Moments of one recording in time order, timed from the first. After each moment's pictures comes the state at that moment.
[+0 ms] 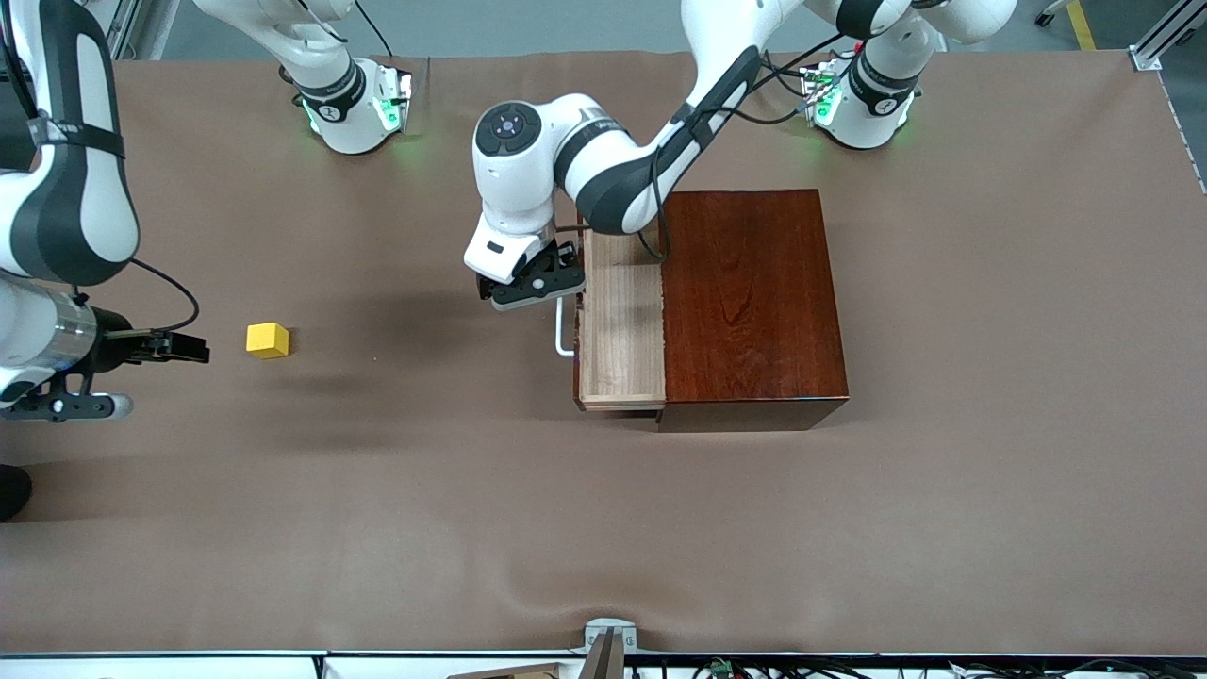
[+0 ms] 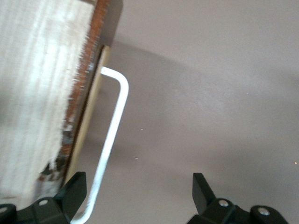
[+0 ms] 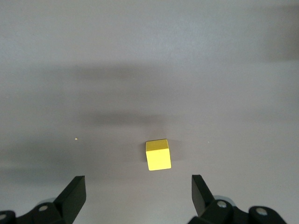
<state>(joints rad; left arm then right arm) -0.99 0.80 0.05 -1.08 0.01 1.98 -1.26 -0.04 0.30 -0.07 -1.65 -0.01 1.78 -0.11</state>
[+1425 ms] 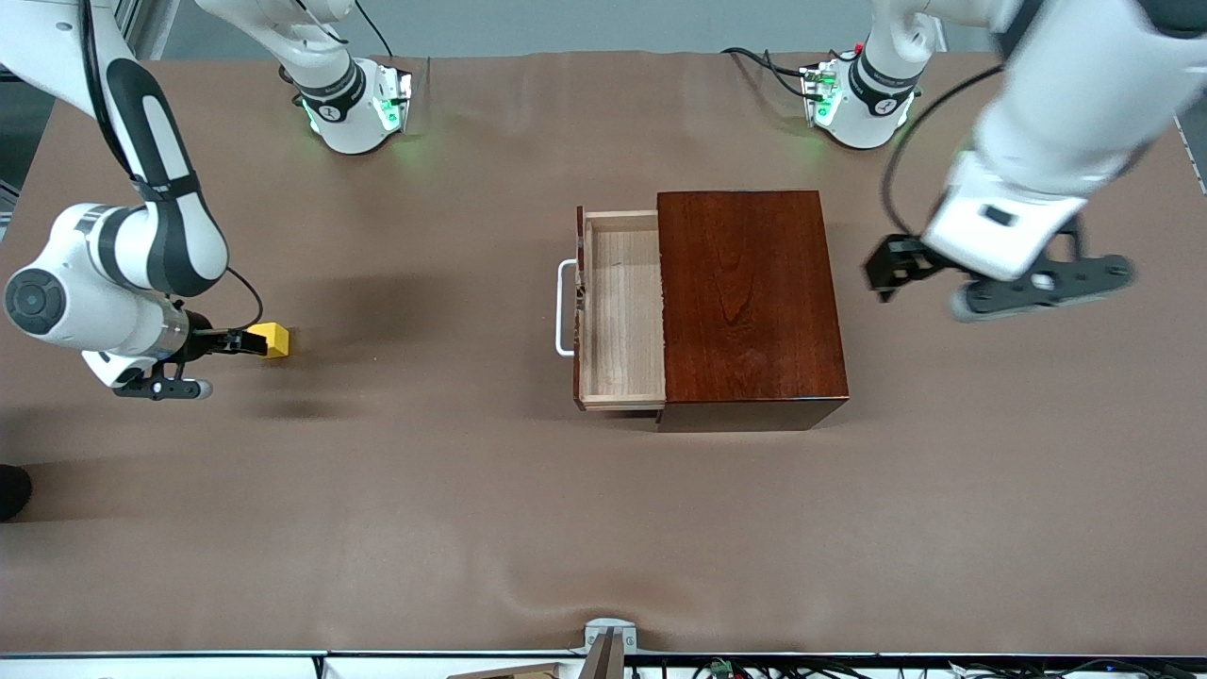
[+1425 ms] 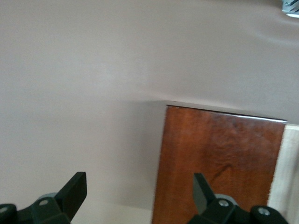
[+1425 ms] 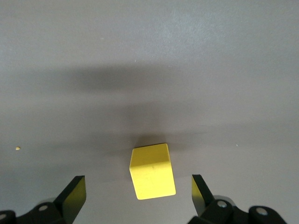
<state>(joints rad) -0.38 0.26 0.07 -1.18 0.07 1.44 -0.40 -0.08 0.30 -0.07 -2.08 0.00 2.21 -0.11</state>
